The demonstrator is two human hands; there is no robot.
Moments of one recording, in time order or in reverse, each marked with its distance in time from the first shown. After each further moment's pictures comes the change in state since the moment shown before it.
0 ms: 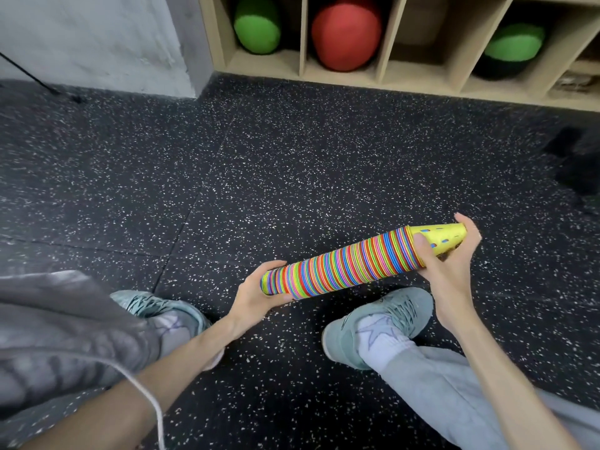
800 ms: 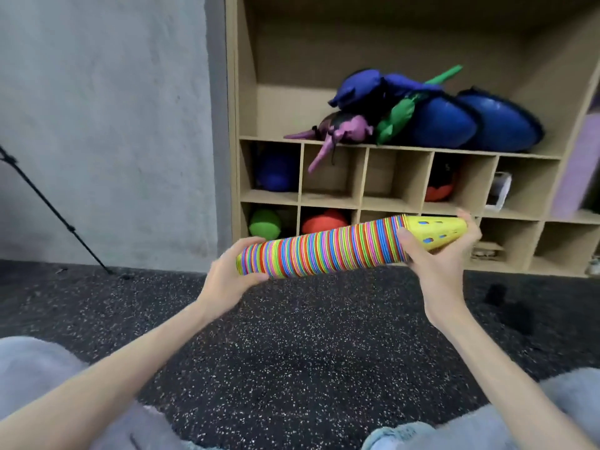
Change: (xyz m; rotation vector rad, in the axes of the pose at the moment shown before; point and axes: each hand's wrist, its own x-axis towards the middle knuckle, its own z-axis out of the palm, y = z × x) left_hand -0.073 0.276 -0.249 0.183 0.346 0.710; right_hand -0.095 -0.301 0.051 0.313 0.136 -0.618
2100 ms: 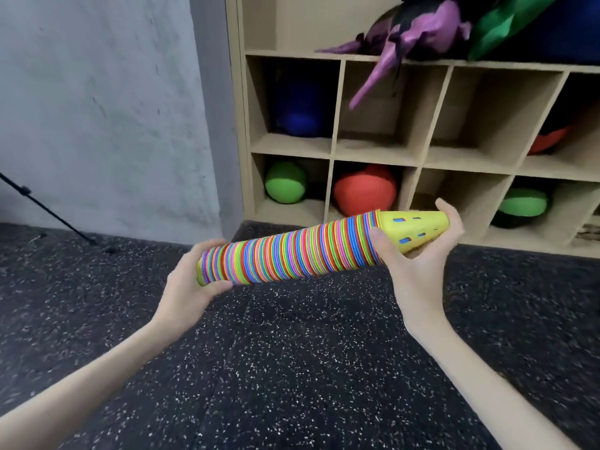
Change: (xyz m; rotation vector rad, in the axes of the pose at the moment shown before) left_hand 0.165 -0.269 0.046 0.116 0.091 -0.331; right_hand 0.149 0.285 0.179 -0.043 -0.142 0.072
